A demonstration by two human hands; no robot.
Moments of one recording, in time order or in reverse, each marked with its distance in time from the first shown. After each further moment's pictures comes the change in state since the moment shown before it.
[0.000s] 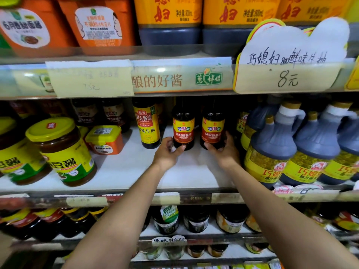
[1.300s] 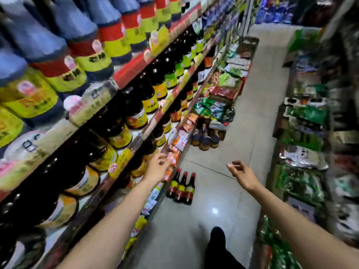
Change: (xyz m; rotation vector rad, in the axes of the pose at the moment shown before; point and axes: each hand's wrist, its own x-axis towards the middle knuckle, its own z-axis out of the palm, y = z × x) left_hand -0.321 -0.049 0.423 0.253 -1.045 -0.099; right_hand -0.434 0.273 -0.417 0.009 0.709 0.860
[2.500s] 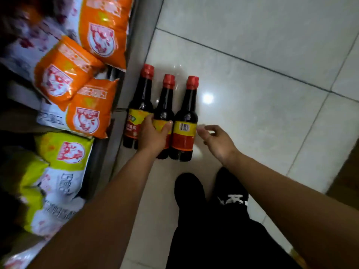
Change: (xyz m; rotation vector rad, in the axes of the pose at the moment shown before) left_hand 0.387 -0.590 0.217 0.401 -0.107 -0.513; right_hand 0.406 0.439 0.346 0.050 -0.215 0.552
